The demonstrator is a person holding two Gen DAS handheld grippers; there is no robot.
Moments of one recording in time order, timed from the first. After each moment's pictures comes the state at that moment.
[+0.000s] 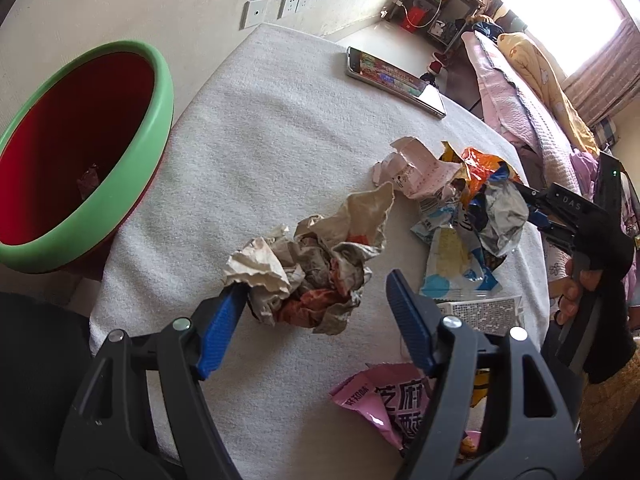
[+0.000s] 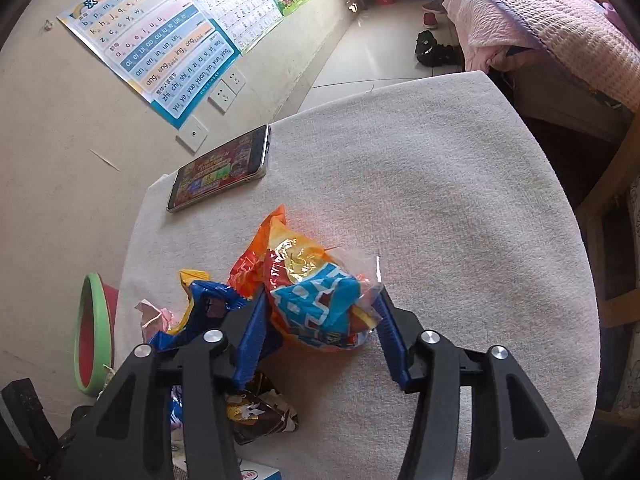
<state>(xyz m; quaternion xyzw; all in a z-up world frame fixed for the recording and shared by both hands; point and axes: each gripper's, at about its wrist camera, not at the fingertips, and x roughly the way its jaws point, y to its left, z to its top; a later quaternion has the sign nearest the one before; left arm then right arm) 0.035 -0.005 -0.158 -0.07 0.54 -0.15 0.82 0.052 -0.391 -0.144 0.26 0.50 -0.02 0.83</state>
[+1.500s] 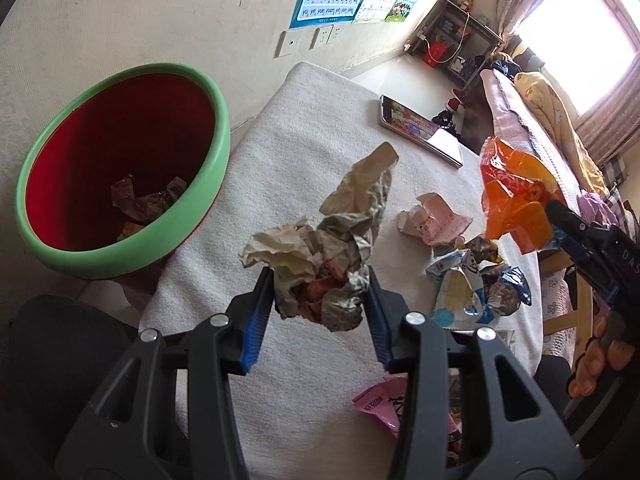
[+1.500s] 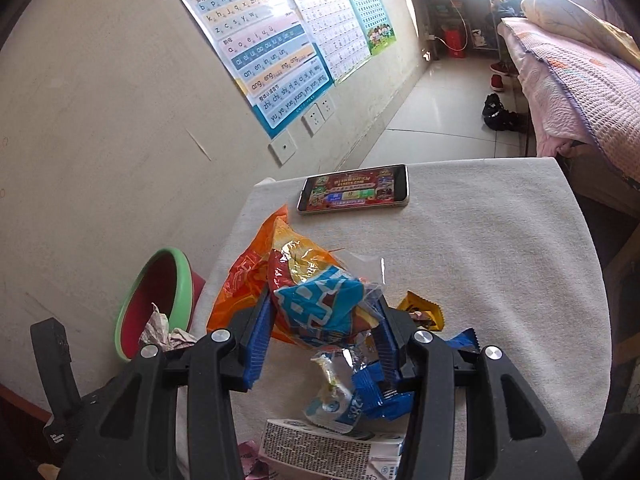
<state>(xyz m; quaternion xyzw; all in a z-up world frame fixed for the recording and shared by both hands) 0.036 0.036 -0.128 -0.11 0.51 -0.11 0.85 0.036 -0.279 -0.065 0.19 0.43 0.07 0.88</state>
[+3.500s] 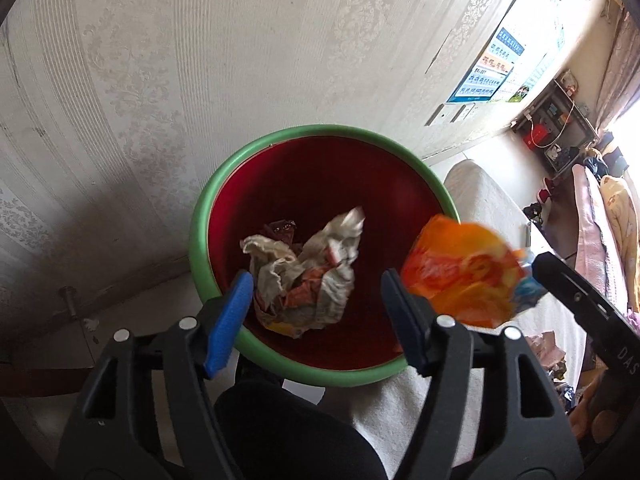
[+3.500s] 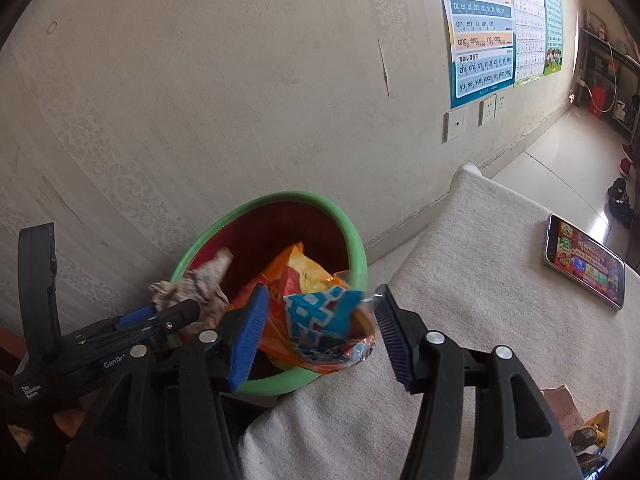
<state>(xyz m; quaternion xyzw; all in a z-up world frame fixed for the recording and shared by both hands) 0.072 0.199 -0.116 -0.19 0.48 0.09 0.85 0.124 -0.040 -0.074 0.04 0.46 0.26 0.85</state>
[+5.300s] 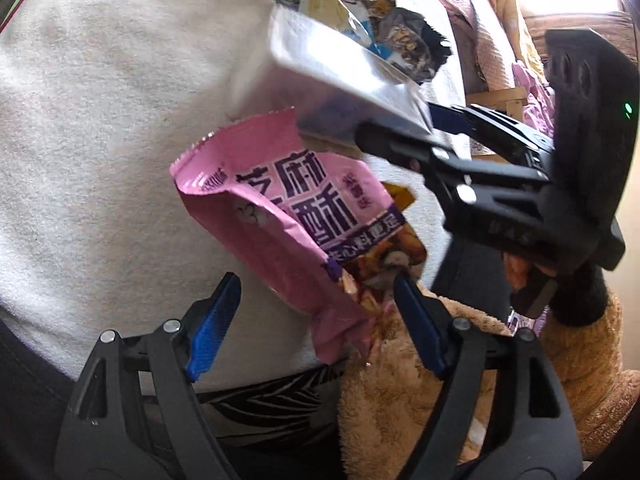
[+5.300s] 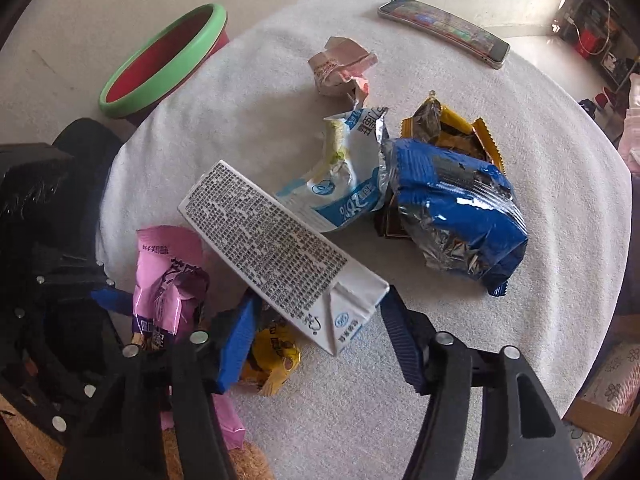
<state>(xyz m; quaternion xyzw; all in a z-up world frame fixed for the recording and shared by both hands) -0.042 -0.071 -0.192 -0.13 0.71 -0.30 0.63 -0.016 -0.250 -0.142 -0.03 0.62 0.21 0.75</state>
